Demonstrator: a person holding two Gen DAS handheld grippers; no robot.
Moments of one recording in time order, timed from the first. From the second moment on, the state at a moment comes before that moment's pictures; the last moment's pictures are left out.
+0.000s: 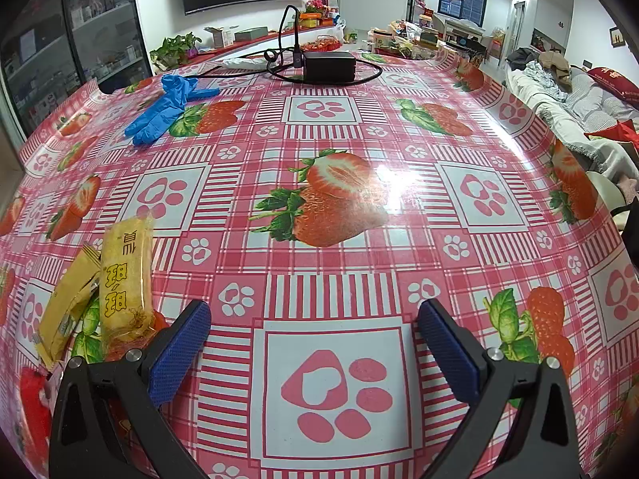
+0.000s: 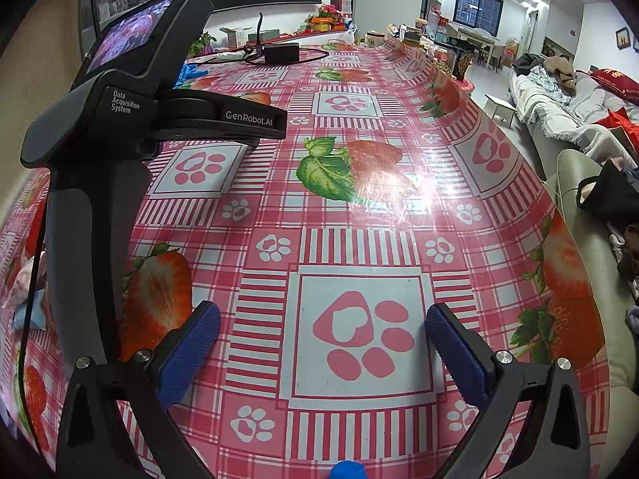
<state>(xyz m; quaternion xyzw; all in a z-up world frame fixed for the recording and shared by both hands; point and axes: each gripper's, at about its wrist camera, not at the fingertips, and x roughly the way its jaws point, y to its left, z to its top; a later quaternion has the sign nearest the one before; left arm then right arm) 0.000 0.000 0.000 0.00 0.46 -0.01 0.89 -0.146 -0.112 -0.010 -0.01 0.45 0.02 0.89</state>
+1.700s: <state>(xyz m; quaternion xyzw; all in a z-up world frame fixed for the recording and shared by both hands) 0.000 0.000 0.000 0.00 0.46 -0.01 0.89 -0.146 -0.112 -0.009 -0.01 0.45 0.02 0.89</state>
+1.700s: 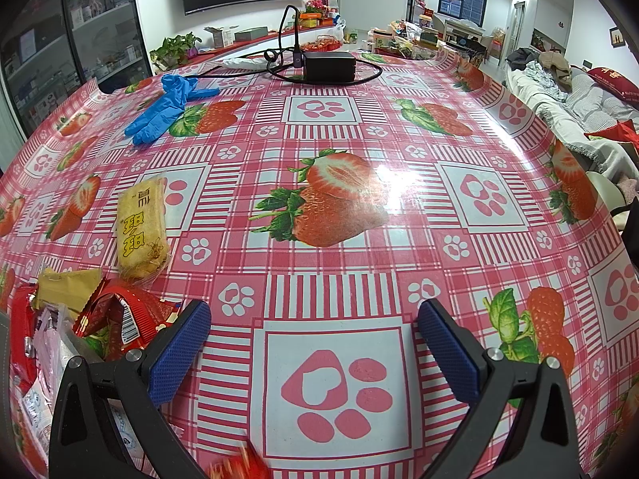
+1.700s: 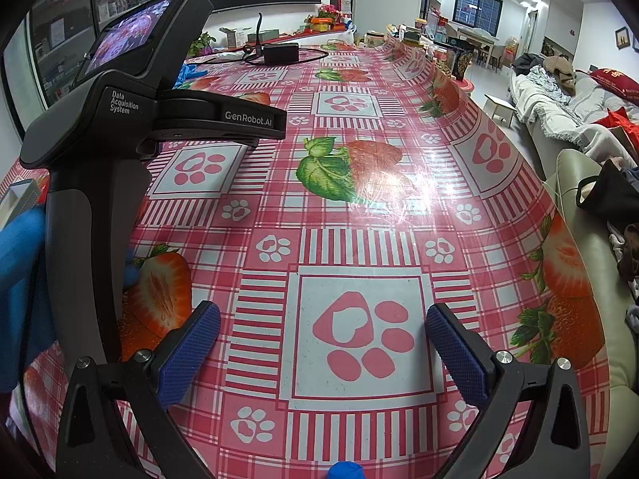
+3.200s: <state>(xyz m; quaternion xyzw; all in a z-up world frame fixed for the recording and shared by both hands) -0.108 0.176 0.010 0.01 0.49 0.00 0.87 -0.145 -0.112 -0.009 -0.01 0.45 0.02 0.89</state>
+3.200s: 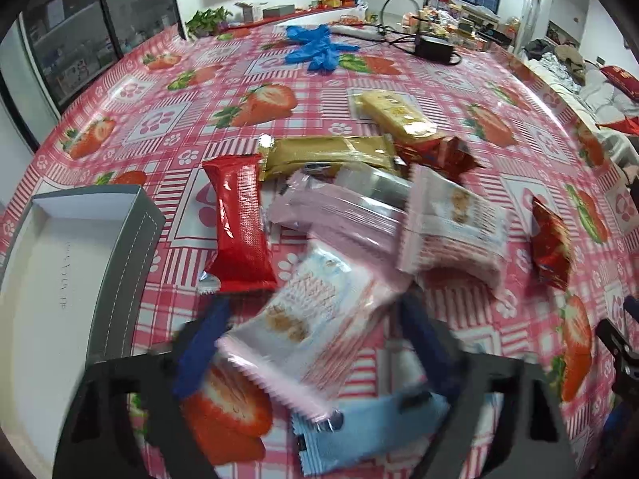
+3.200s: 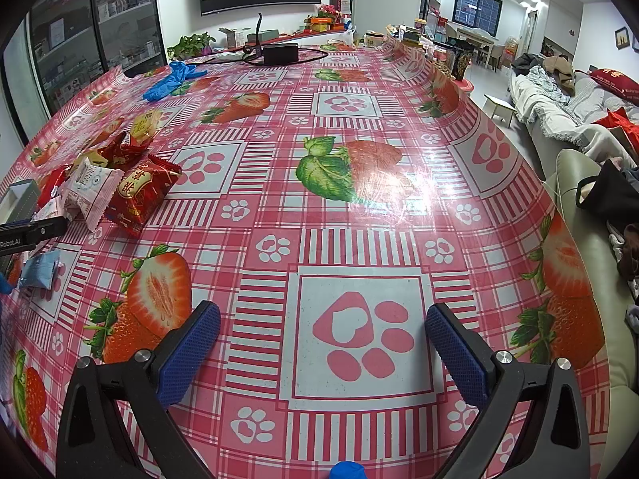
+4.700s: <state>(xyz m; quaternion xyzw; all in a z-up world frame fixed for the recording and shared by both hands) -0.146 0.170 0.014 -0.01 0.49 0.01 0.87 -0.096 -0.020 0.027 -0.01 0.50 0.11 0.86</state>
